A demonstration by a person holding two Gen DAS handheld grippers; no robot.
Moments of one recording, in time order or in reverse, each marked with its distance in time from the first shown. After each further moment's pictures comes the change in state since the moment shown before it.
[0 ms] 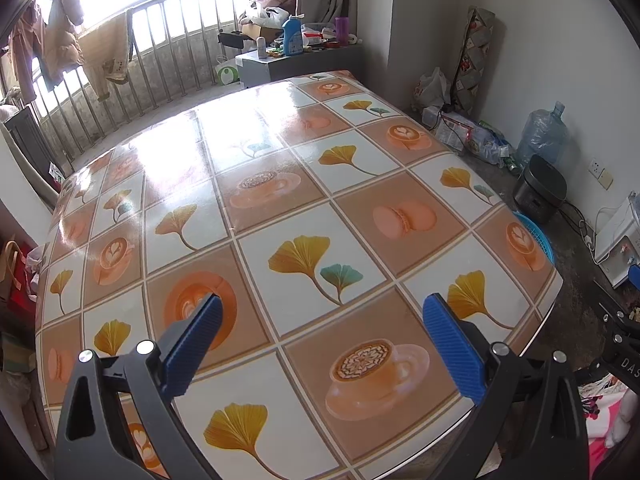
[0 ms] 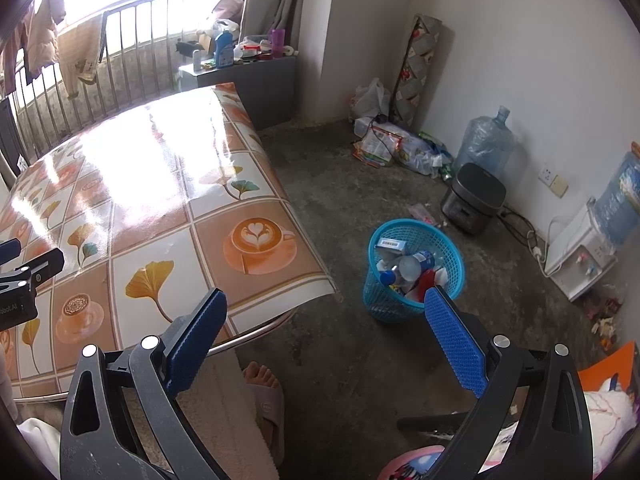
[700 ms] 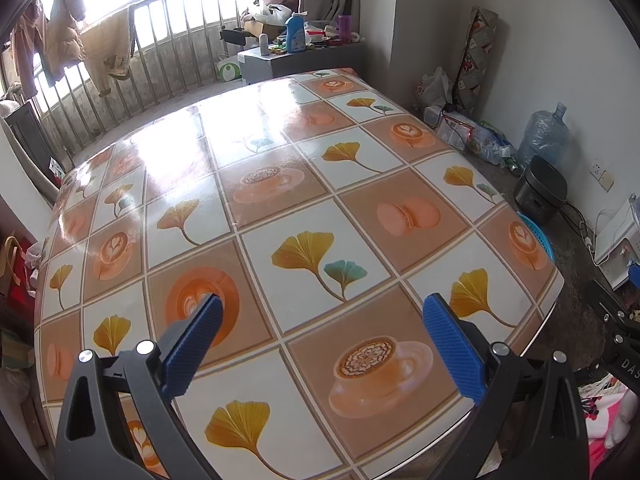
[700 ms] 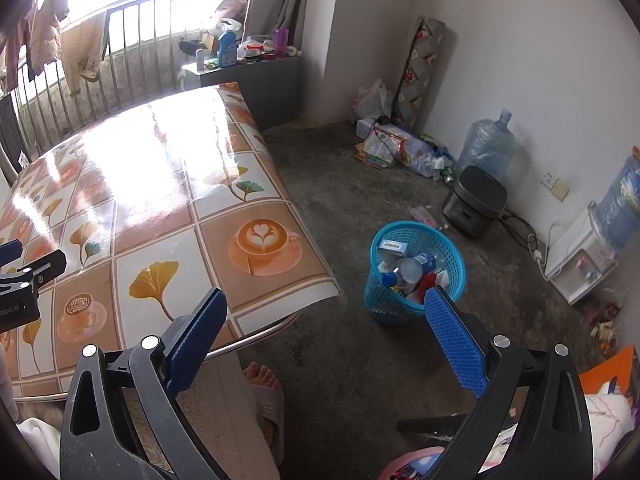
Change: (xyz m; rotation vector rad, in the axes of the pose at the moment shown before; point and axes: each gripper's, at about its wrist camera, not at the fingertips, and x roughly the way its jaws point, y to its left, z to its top) left arm 0.003 0.002 -0.002 -0.010 0.009 0.000; right arm 0.002 0.003 0.005 -0.005 -0.001 -0.002
